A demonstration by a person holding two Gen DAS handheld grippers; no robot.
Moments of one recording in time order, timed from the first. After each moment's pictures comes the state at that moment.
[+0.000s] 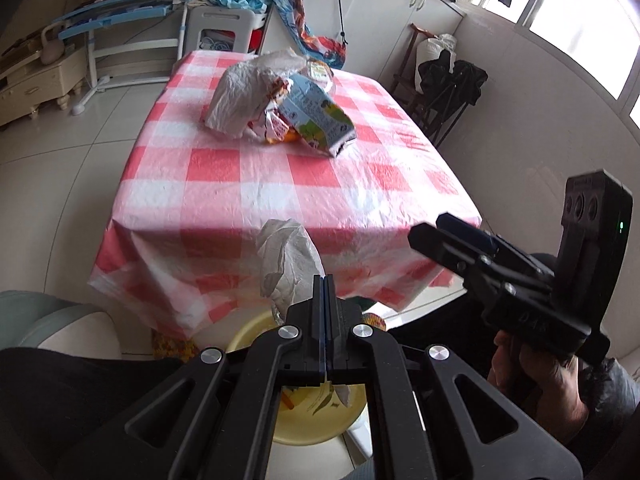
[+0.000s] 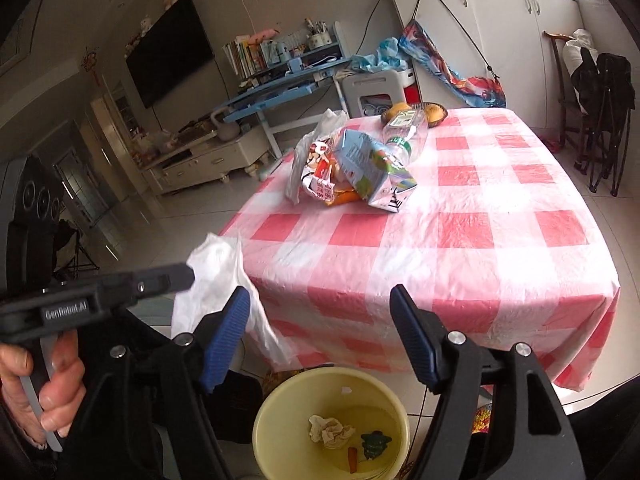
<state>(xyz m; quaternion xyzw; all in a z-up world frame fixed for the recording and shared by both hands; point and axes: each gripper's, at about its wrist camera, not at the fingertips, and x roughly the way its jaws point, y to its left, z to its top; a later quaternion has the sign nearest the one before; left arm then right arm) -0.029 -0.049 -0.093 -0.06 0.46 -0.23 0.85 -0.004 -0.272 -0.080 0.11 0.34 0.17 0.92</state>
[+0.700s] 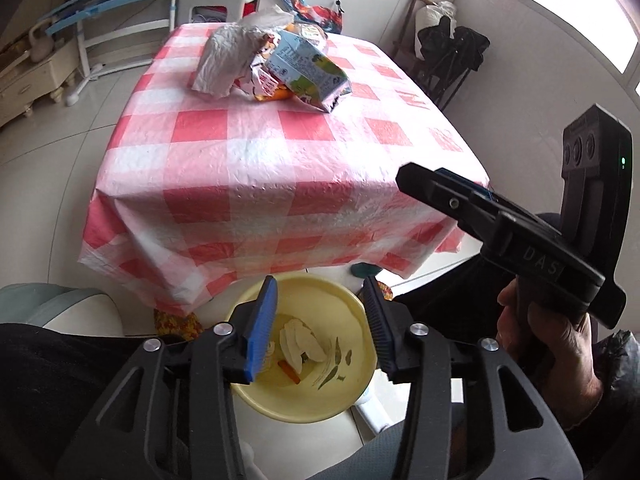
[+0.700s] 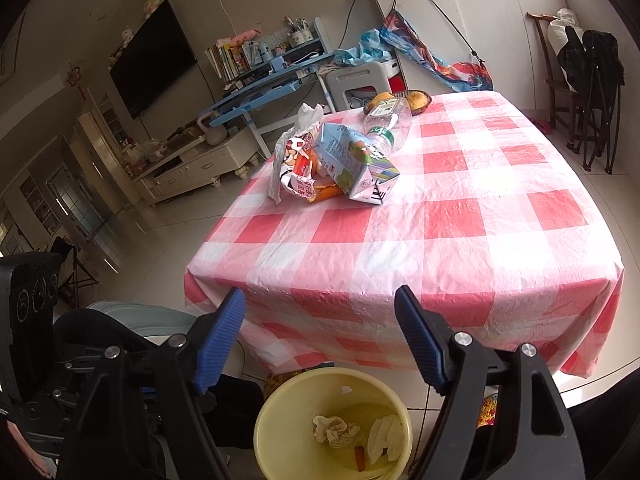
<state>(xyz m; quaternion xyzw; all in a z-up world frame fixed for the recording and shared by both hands) -0.033 -0.060 -0.108 -0.03 0.49 -0.22 0.84 -0.006 -0.284 -0.089 0.14 0.36 0.16 0.91</state>
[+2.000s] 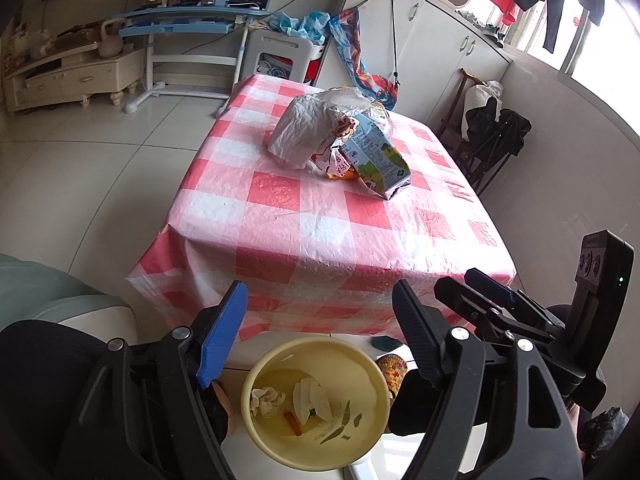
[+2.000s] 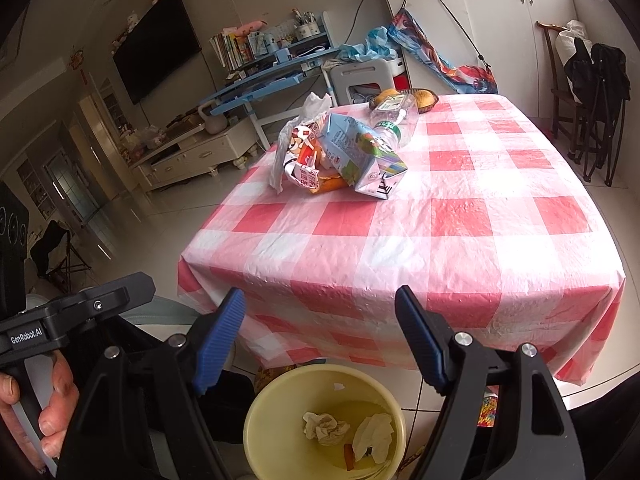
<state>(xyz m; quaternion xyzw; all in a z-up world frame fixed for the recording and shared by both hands) -0.024 -0.025 -0.086 -0.11 0.41 -0.13 0.90 -0.006 -0.273 -0.091 0.11 0.37 0.16 0.91</state>
